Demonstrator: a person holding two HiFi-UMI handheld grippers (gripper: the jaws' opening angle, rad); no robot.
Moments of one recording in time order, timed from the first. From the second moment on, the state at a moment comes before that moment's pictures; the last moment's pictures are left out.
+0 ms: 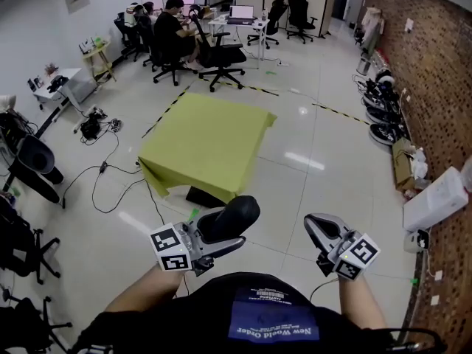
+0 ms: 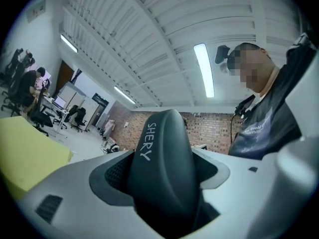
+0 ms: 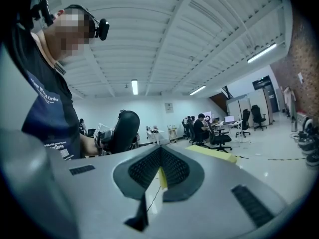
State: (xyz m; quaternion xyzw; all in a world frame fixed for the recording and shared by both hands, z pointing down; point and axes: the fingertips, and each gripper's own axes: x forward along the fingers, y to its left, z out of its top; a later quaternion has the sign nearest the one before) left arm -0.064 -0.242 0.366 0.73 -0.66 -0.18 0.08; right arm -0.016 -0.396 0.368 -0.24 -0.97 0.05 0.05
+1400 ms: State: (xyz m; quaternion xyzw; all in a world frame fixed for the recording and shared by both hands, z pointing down) left arm -0.452 -0.217 0.382 0.52 -0.83 -0.20 0.03; right arm -0.485 -0.373 0.379 -0.50 -0.86 0.03 0.08
